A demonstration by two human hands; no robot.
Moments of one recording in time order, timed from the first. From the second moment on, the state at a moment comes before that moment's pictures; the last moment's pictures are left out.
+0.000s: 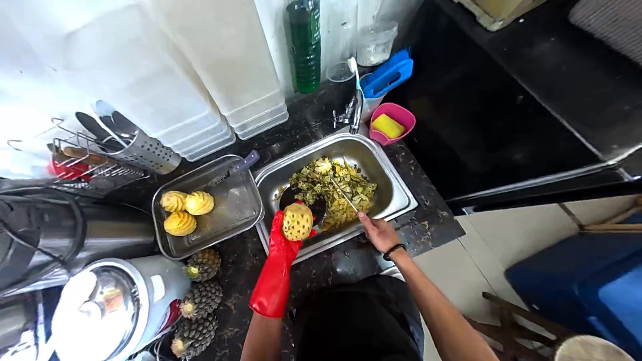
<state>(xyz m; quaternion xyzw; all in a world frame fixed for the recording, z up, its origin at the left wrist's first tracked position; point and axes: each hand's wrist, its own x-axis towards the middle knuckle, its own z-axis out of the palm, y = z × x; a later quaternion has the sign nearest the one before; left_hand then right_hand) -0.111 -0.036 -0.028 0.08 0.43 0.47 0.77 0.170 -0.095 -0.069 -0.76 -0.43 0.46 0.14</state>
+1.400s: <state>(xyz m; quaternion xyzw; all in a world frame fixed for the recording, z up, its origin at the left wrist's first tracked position) -0.088 -0.092 0.025 0.05 0.56 0.46 0.69 0.114 -0.085 0.011 -0.70 -0.65 0.31 -0.02</state>
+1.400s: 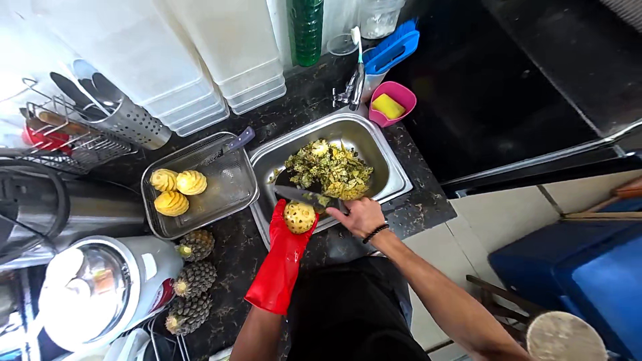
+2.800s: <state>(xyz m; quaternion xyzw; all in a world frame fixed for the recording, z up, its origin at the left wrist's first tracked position) -0.057 -0.069 -0.039 -0.02 0.45 0.63 0.63 0.082 -0.100 0.021 -0.70 -0.60 0.38 0.04</state>
